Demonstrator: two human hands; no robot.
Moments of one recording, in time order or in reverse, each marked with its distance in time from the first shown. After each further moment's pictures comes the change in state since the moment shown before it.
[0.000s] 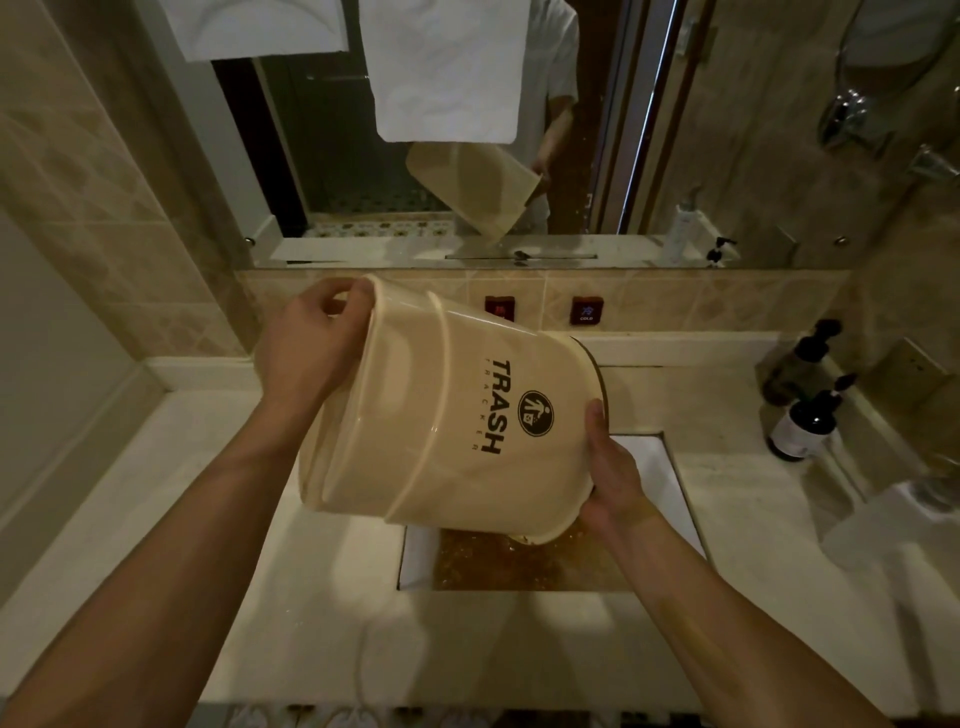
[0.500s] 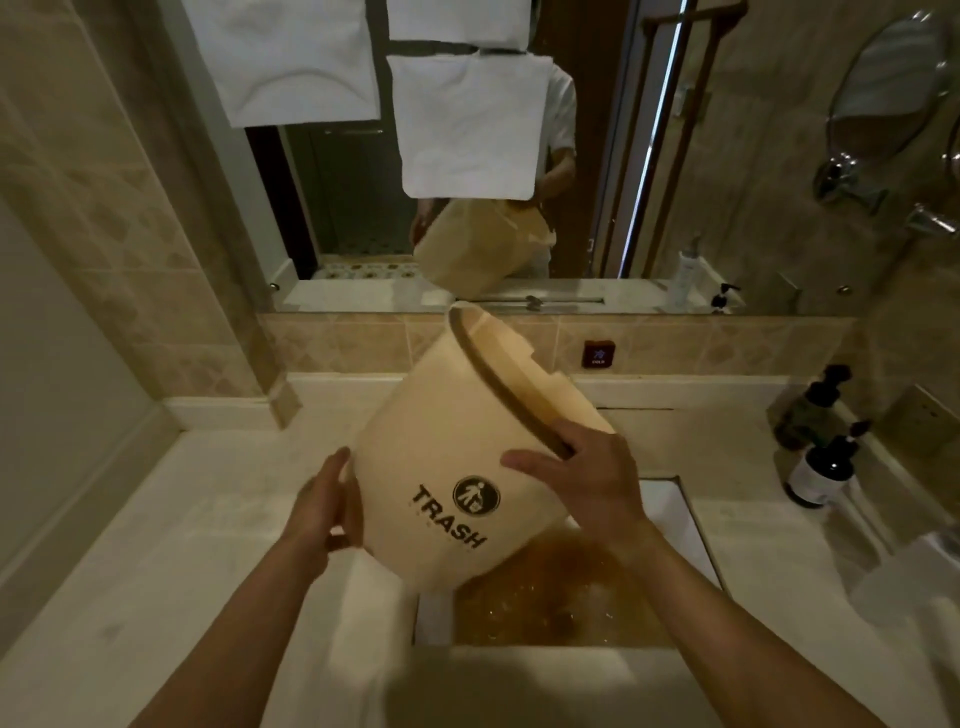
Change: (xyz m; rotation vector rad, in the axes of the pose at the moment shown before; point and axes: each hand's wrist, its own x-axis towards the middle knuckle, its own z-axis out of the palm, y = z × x) left_hand -0.048 -0.117 0.033 -0.591 -0.322 -0.836; right_hand -0.037 -0.044 0.074 -1.129 -0.050 -0.601
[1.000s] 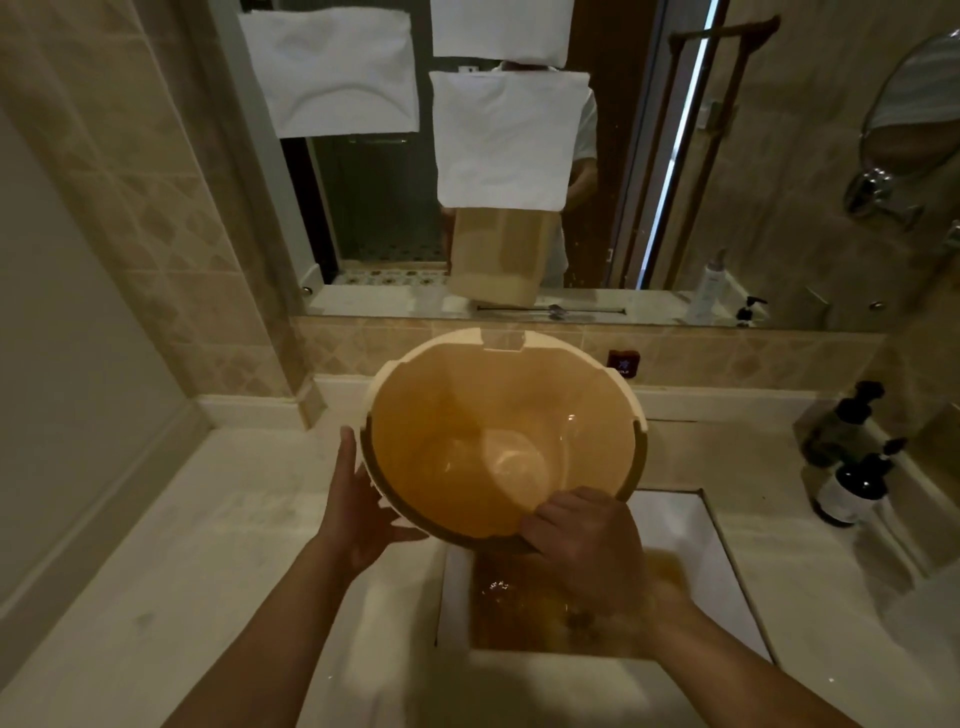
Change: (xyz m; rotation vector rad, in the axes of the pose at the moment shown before) left_hand 0.002 -0.002 -0.009 -0.497 -0.505 -0.011; right_hand -0.028 0.028 0.042 -0.505 0.238 -1.071
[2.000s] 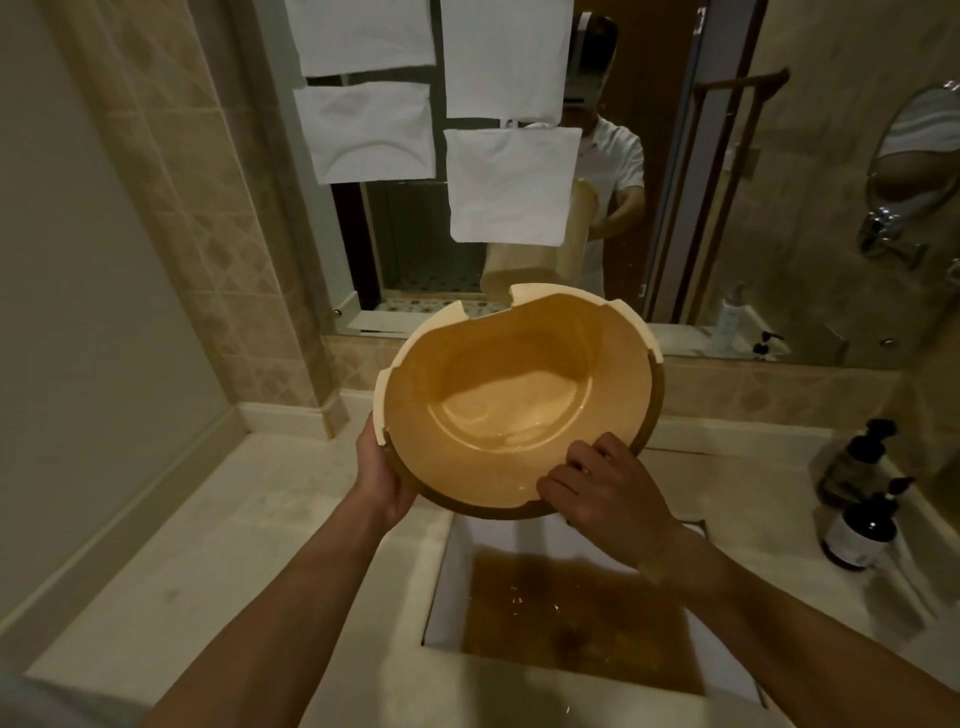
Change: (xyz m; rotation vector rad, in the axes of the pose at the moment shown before) left_hand -0.033 0.003 0.104 -0.008 0.007 0.514; right_hand 0.009 0.063 -0.050 -0.312 -0.048 -0.252
